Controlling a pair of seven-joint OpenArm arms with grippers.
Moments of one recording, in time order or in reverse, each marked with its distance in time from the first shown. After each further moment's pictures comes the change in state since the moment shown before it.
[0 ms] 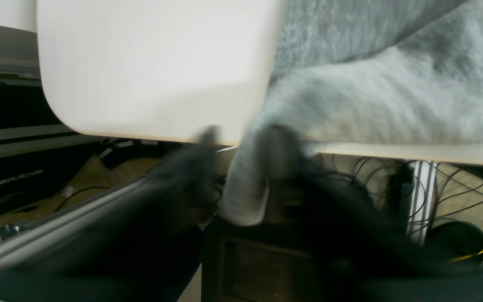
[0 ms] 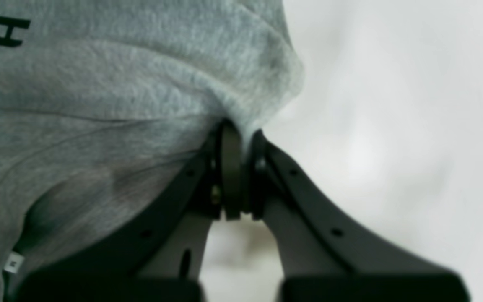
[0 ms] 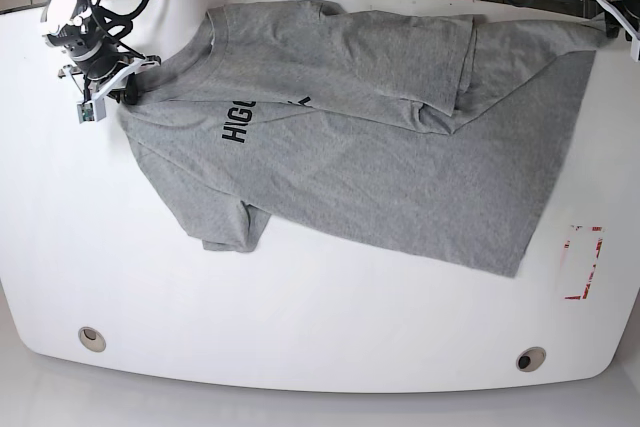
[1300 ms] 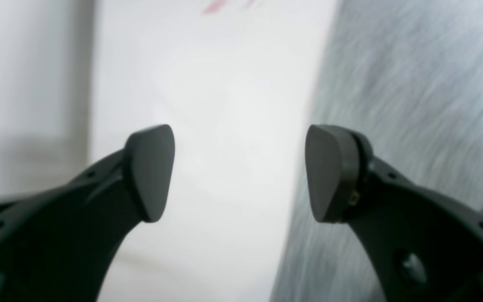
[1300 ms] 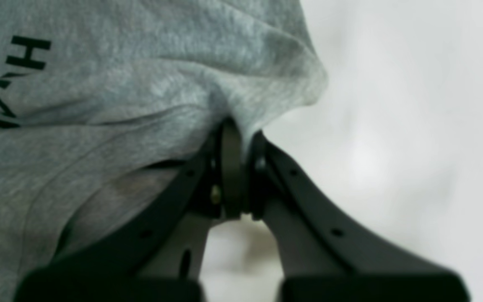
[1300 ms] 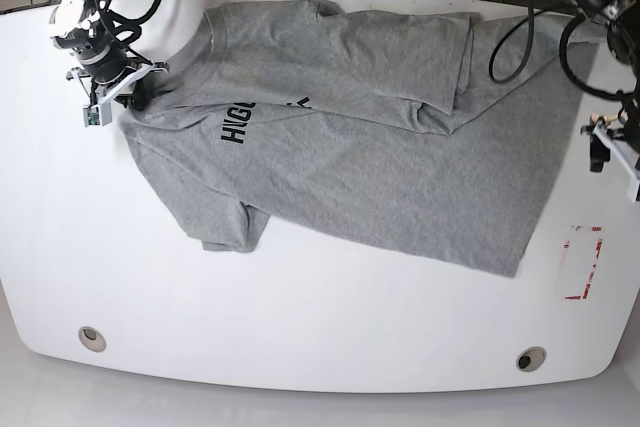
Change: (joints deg) left arm -40.1 -5.0 13.7 -12.2 5.8 -0.1 11.2; right arm 1.6 -2.6 -0.1 0.0 -0.2 -0.6 0.0
